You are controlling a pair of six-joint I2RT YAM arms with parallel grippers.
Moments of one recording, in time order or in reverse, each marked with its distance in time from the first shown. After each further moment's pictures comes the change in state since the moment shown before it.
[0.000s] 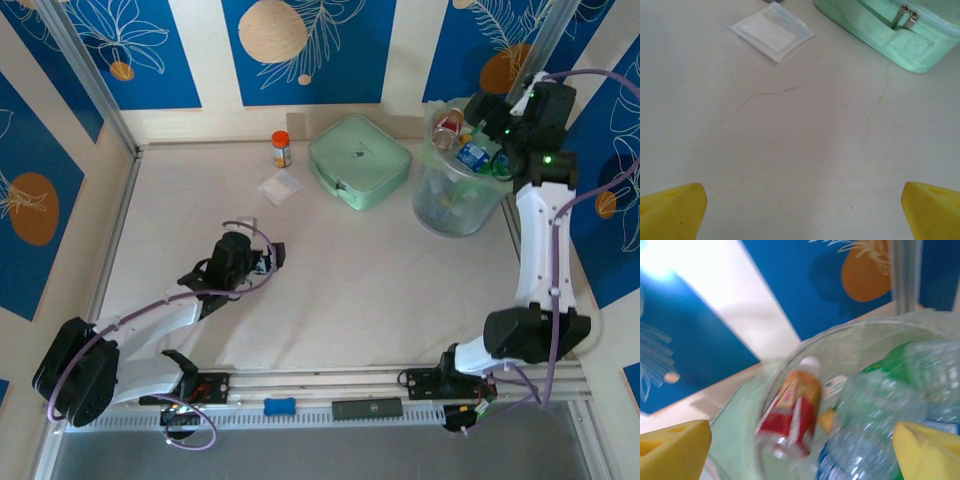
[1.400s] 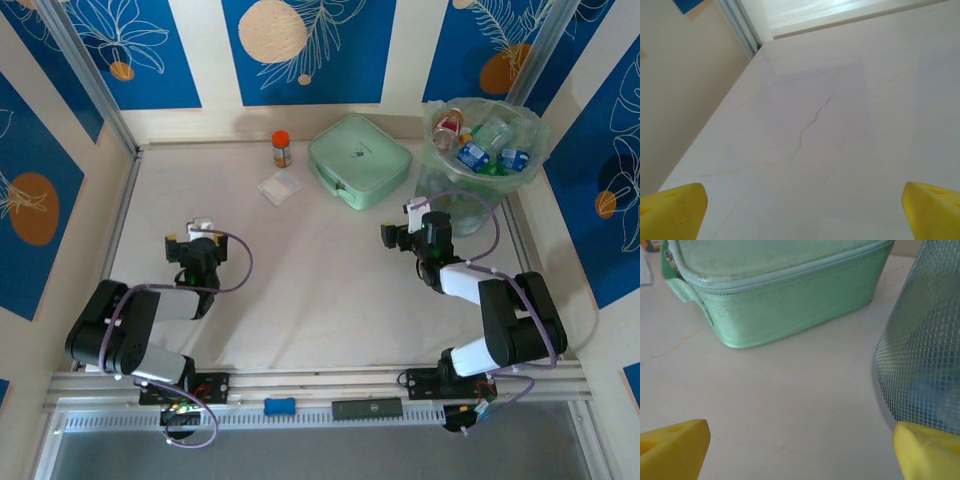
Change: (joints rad) left arm 0.331 0.300 -0.227 0.727 -0.377 0.513; right arm 0.315 0.024 -1.221 1.138 0.100 -0.404
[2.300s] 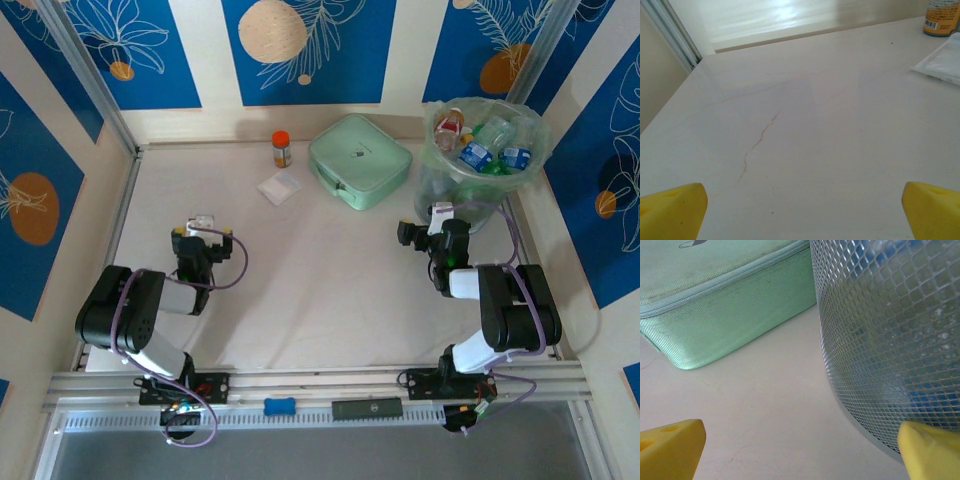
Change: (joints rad) left arm 0.107 0.104 -0.001 0.161 0.328 0.005; right arm -0.157 0.071 -0.082 0.227 -0.080 0.121
